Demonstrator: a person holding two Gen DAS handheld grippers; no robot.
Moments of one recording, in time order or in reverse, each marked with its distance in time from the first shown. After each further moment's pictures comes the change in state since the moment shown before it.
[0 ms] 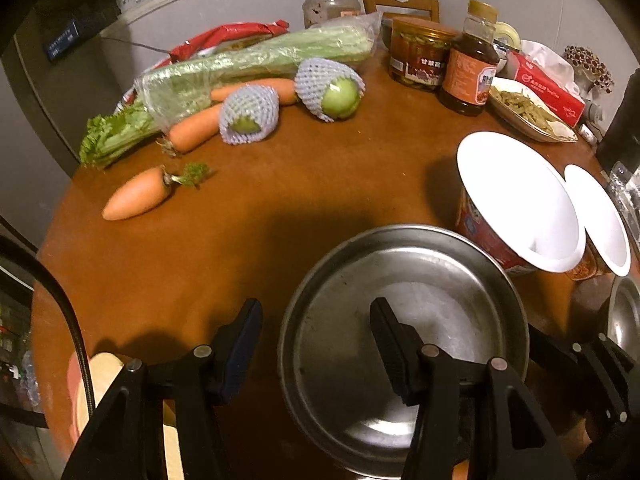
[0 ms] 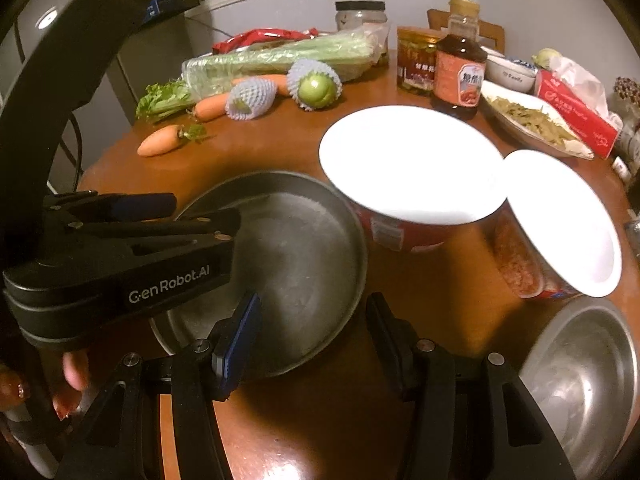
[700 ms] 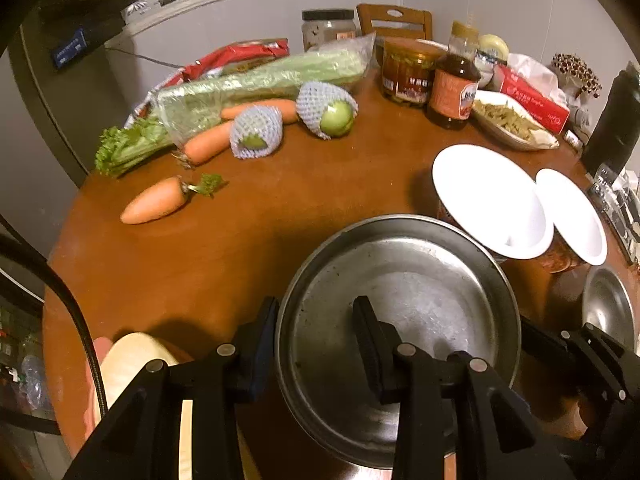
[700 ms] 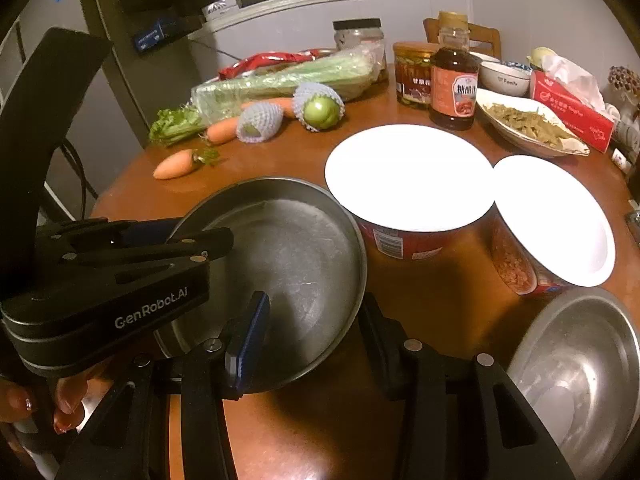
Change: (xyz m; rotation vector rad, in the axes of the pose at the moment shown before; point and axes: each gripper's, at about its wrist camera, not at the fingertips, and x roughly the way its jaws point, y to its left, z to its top) left arm -0.038 0.002 -0.013 0.006 -0.071 0.000; right arm -0.023 0.000 -0.002 0.040 -0.073 0.052
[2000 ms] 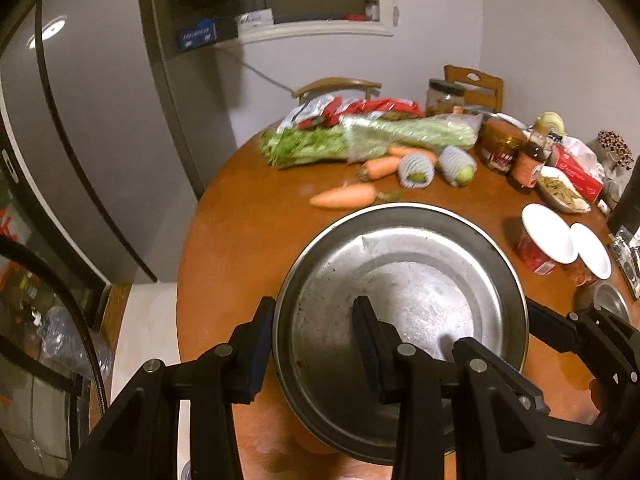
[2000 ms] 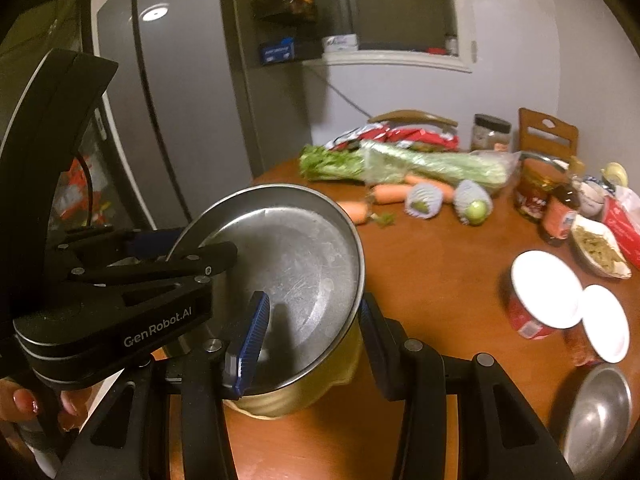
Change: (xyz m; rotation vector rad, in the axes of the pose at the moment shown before) left arm -0.106 0.147 -0.072 -0.207 -0.124 0.146; right arm -0.053 0.168 0.004 -0.278 -0.140 0.154
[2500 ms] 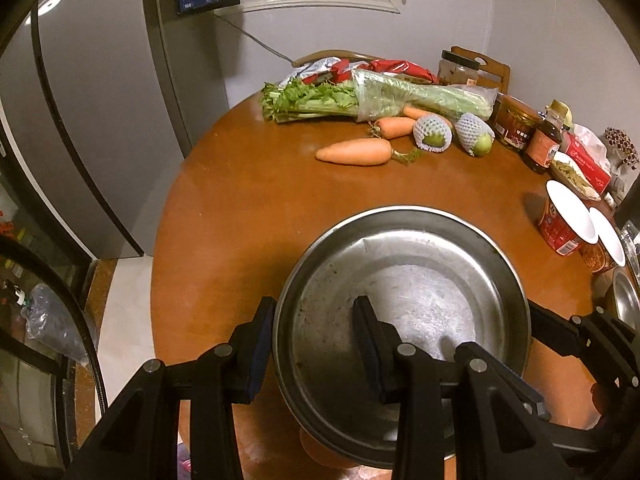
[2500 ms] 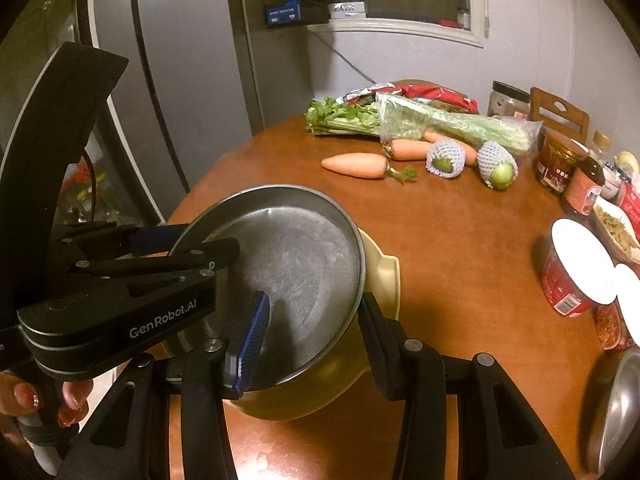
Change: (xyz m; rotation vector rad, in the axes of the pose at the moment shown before) left arm 0.048 0.012 -0.022 -0.030 0.072 -0.044; right arm 0.048 0.009 -0.024 -0.019 0.099 -0.015
